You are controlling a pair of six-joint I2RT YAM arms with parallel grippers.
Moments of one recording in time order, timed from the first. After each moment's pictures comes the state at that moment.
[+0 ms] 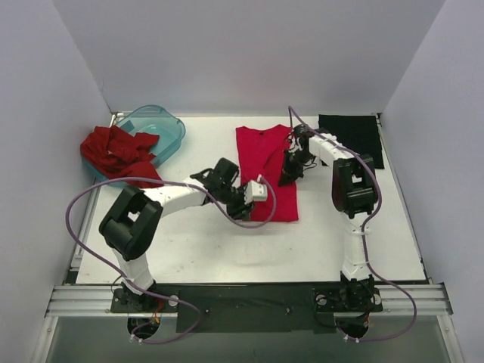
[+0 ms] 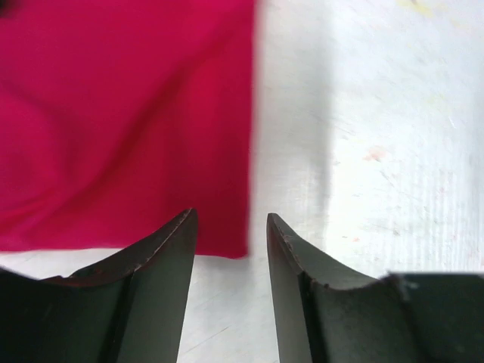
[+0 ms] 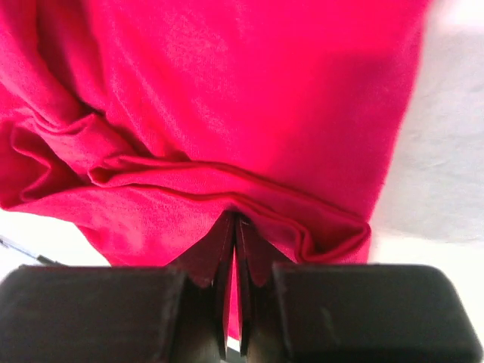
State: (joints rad) left arm -0.64 1.80 1.16 -0.29 0.61 0.58; right arm 0.25 2.24 1.70 -0.84 -0.36 0.39
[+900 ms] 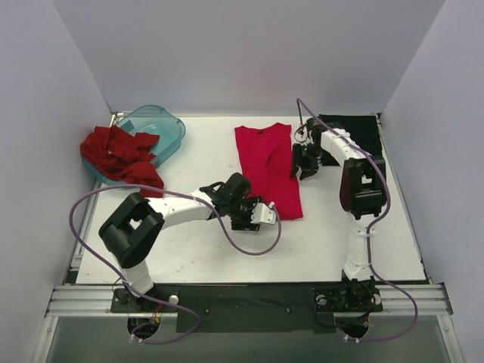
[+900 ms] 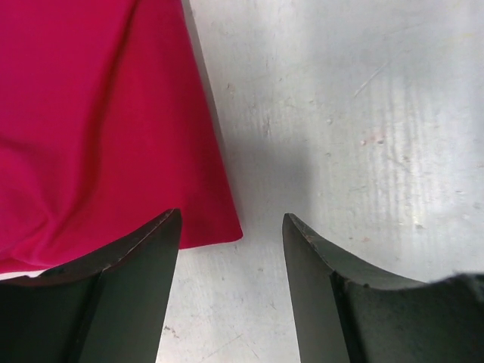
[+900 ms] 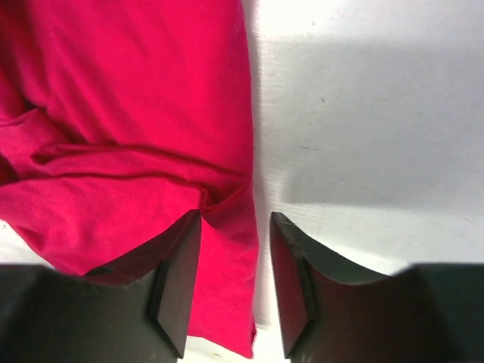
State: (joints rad) left arm -0.83 1.73 1.04 -0.26 0.40 0.85; right arm 0.16 2.19 1.75 -0.89 -0.23 0.21
